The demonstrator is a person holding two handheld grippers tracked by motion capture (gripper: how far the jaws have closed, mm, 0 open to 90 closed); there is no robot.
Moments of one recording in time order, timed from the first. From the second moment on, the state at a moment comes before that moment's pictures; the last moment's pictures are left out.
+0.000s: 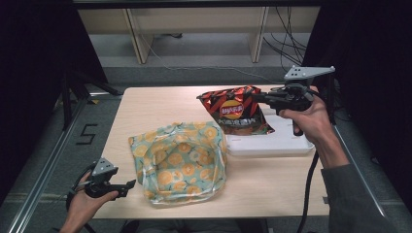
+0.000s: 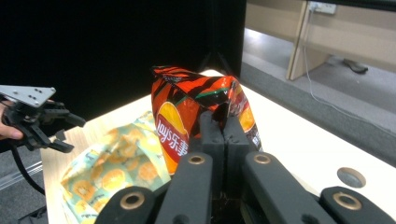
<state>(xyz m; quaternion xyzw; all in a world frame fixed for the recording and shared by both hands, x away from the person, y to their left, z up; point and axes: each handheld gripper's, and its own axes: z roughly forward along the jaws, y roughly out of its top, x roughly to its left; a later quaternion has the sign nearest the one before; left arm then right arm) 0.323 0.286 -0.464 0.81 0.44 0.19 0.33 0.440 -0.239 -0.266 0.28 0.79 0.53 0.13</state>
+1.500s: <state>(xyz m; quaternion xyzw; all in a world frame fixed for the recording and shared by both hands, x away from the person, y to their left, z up) 0.325 0.284 -0.468 0.81 0.45 0.19 0.32 0.463 -0.315 -0.357 0.43 0.74 0.51 0.07</state>
